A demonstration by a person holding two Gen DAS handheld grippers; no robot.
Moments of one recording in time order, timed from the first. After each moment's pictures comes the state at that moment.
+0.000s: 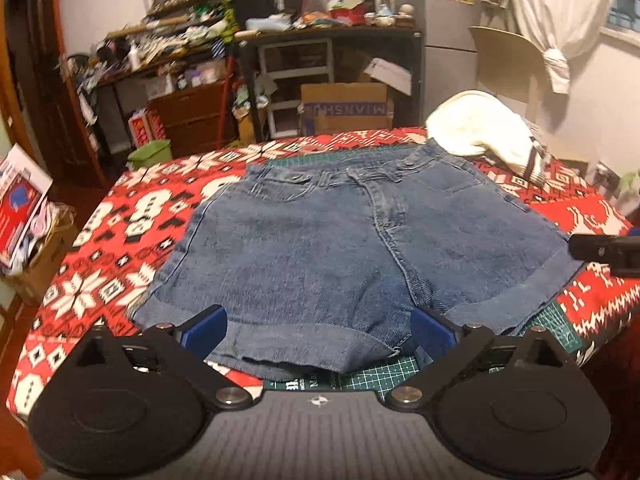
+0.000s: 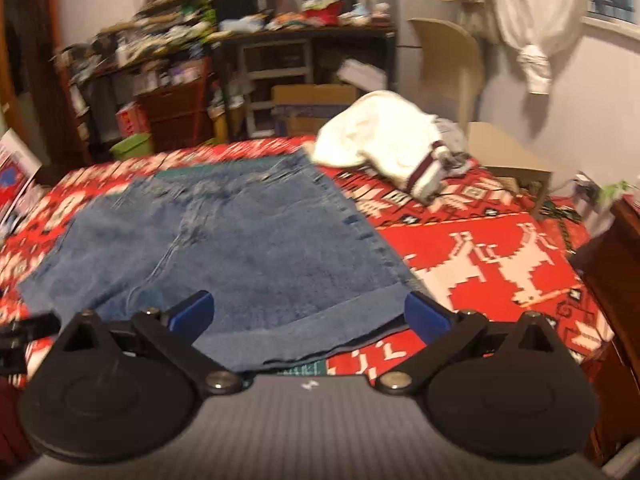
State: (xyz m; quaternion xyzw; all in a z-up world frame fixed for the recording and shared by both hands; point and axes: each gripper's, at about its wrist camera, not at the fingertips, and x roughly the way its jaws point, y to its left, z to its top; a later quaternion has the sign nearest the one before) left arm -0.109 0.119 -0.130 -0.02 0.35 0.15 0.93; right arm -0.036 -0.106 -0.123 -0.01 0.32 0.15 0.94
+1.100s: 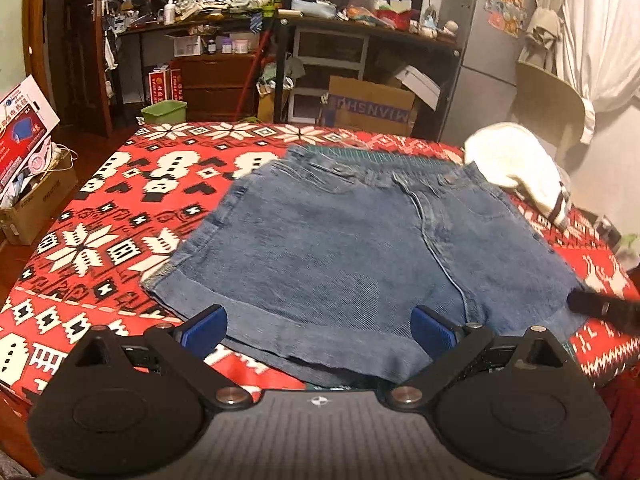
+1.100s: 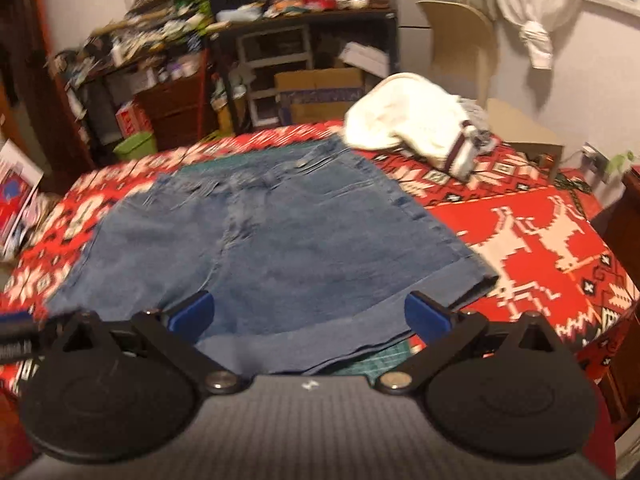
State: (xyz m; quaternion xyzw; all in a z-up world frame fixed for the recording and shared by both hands) left arm -0.117 0.190 -0.140 -0.12 0.34 0.15 0.92; right arm -0.054 -0.039 -0.126 -0.01 0.36 0.17 0.92
